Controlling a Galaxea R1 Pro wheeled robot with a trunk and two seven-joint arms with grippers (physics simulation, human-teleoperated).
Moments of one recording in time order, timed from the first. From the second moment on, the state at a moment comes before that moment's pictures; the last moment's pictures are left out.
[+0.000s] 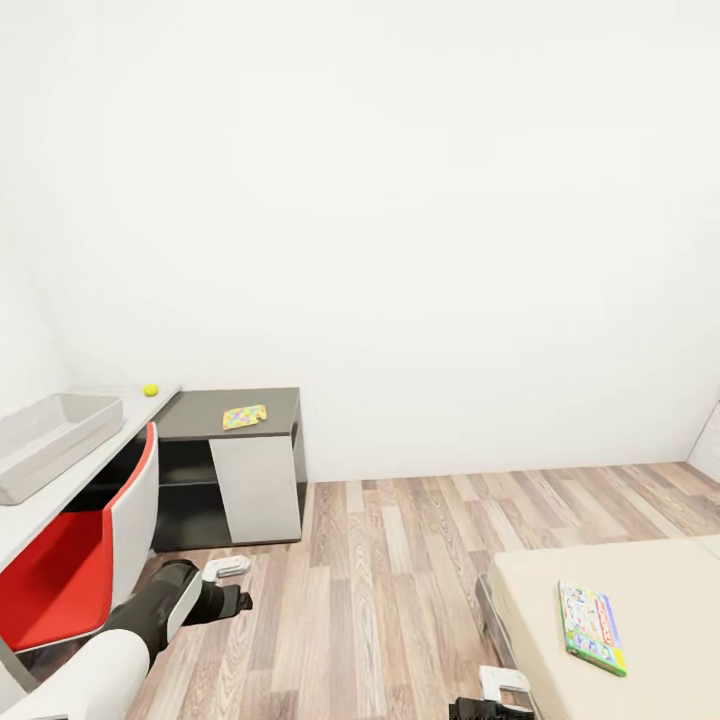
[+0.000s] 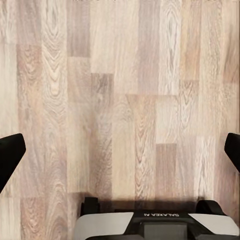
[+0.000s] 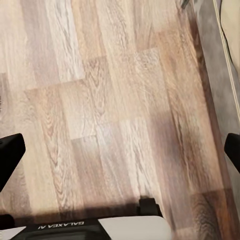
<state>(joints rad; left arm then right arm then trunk) -0.66 0.09 0.11 -0.45 0.01 0.71 -0.14 -0.41 0.05 -0.03 -0.29 -0.09 0.18 -0.09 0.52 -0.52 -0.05</state>
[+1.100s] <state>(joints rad) -0.65 0.15 0.11 -0.74 0.00 0.86 -0.59 -0.47 0.03 -0.11 -1.04 -0.23 0.88 -0.08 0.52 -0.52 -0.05</state>
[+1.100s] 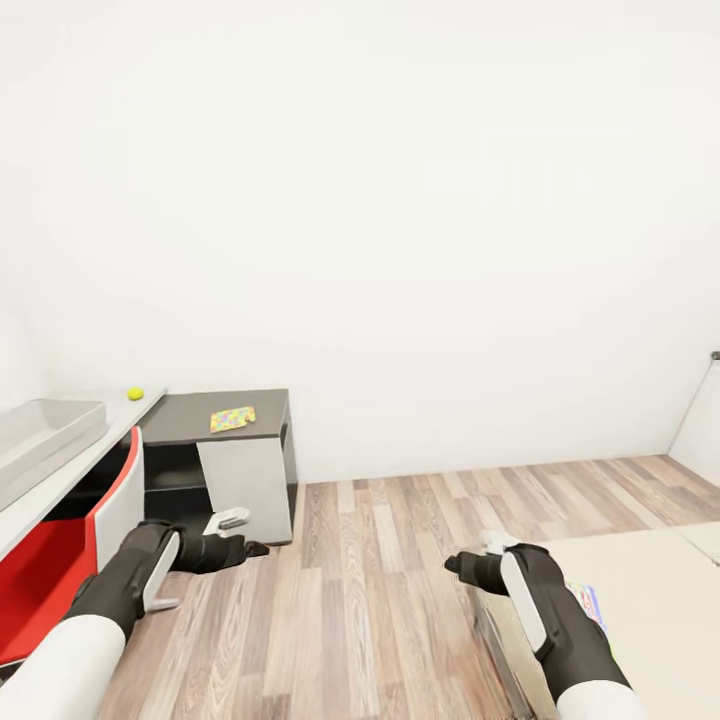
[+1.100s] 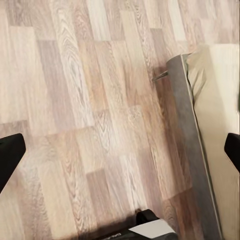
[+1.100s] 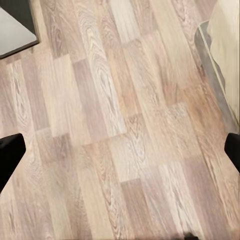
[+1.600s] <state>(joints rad) -0.65 0.17 0.10 -0.75 0.01 0.86 -0.65 -0.47 0.03 -0.12 -1.06 -0.23 0.89 -0.08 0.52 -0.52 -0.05</state>
